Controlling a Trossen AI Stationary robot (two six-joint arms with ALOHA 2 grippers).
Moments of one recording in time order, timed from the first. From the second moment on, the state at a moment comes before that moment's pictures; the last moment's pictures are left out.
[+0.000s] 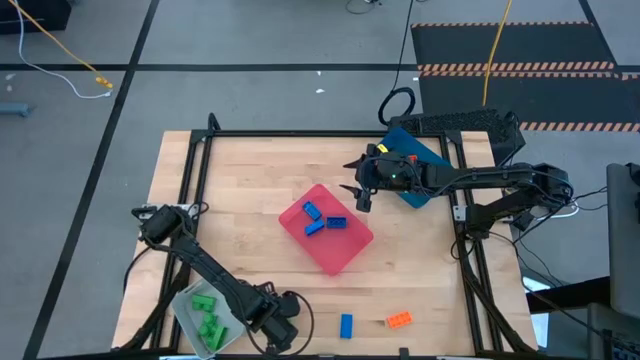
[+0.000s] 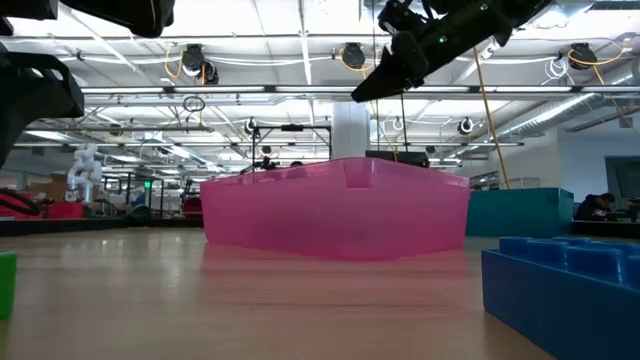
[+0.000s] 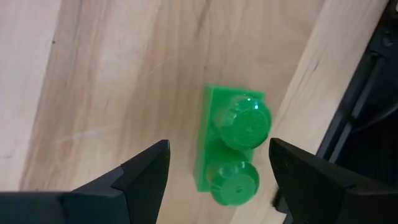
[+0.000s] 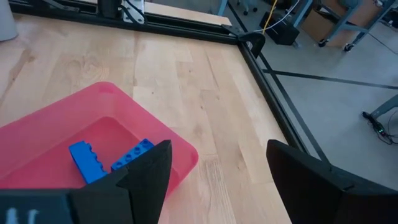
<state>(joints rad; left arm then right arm) -0.69 2.01 1.45 -0.74 0.00 -1.05 -0.18 1.32 0.85 0.03 0.13 -0.22</state>
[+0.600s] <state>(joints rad) -0.69 2.08 1.45 -0.76 0.02 -1.04 -0.18 1.32 0.85 0.04 0.13 -0.23</state>
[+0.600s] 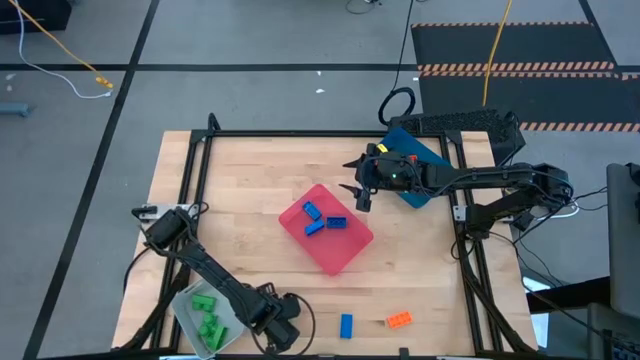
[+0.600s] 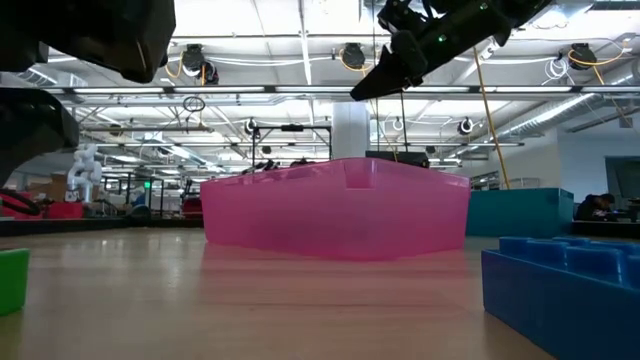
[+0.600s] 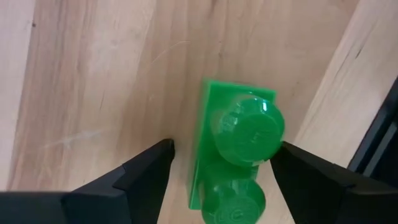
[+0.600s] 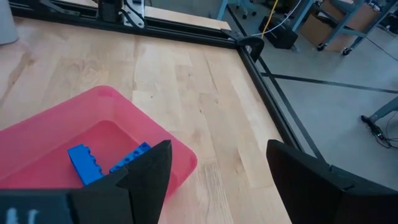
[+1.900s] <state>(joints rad) -0.94 1.76 1.54 -1.37 0.09 -1.38 -0.18 1.32 0.85 0.06 0.13 -0.23</state>
